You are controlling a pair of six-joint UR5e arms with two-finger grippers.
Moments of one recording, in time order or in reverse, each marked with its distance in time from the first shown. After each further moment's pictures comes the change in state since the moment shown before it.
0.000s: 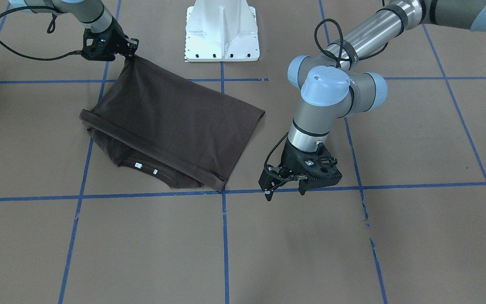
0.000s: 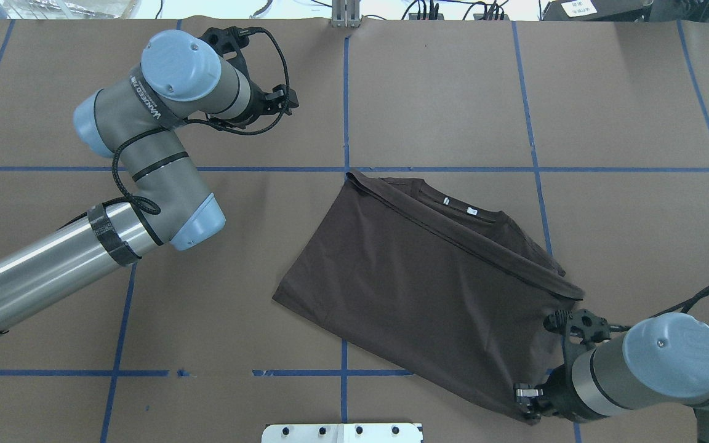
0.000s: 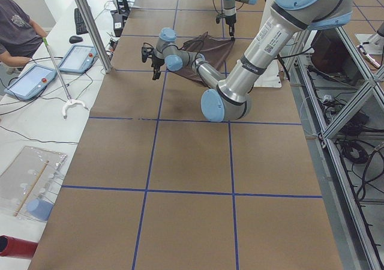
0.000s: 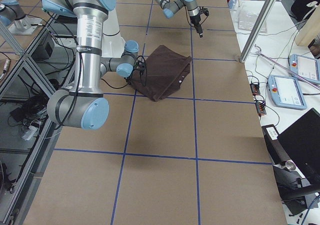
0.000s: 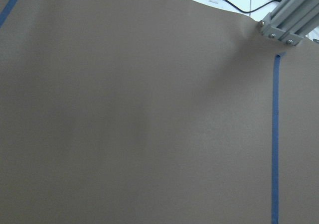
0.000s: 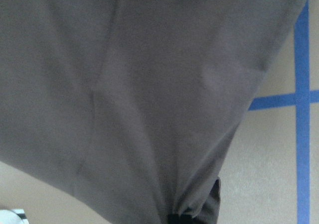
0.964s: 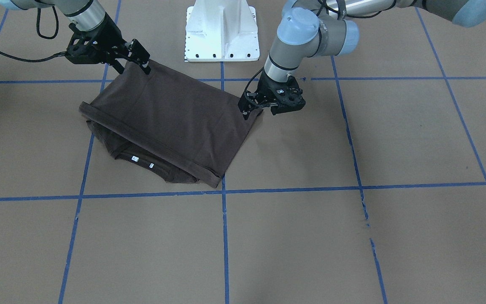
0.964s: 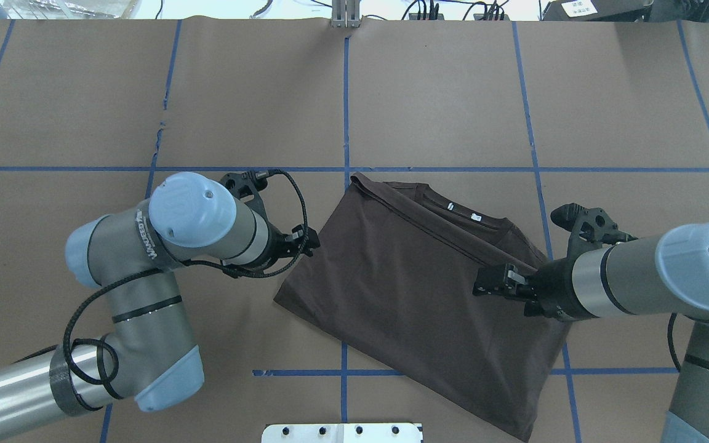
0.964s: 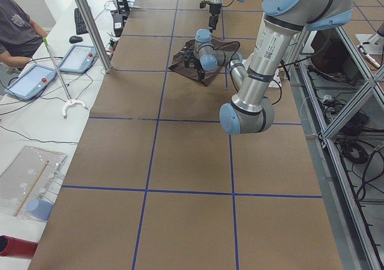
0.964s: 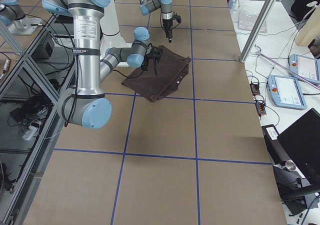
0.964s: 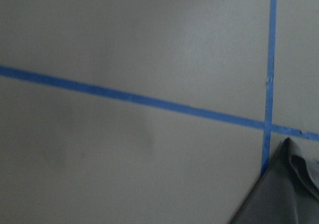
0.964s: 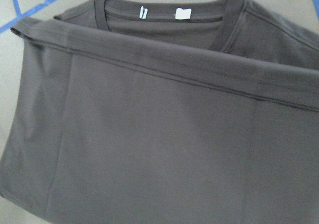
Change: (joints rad) left arm 0.288 0.189 -0.372 0.221 -0.072 -0.288; right arm 0.286 0.168 0.019 0.003 -0.053 0.030
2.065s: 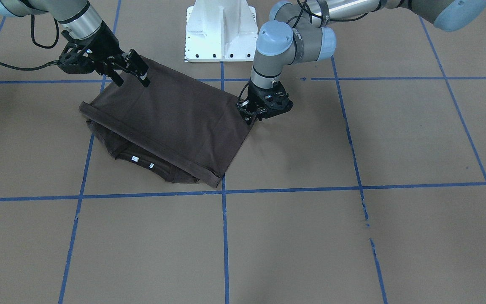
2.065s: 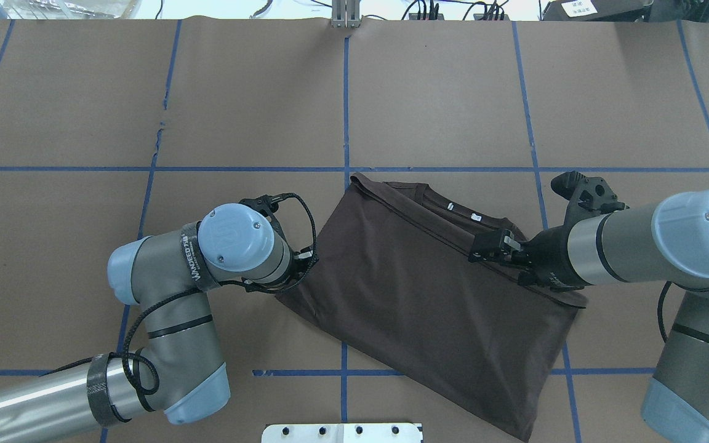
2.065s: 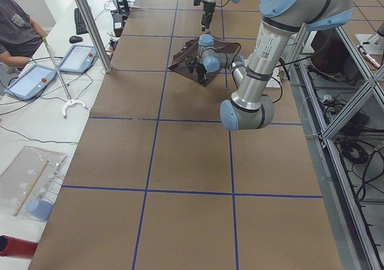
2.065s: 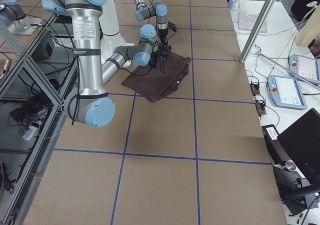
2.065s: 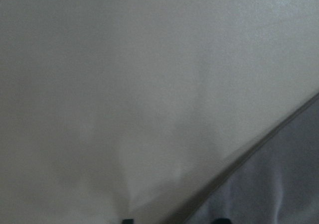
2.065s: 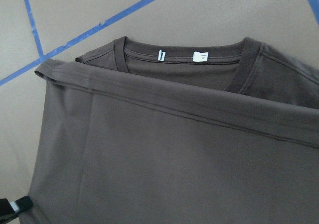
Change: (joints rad) left arm 0.040 -0.047 0.095 0.064 0.066 -0.073; right arm 0.054 0.051 -0.039 0.000 0.003 0.000
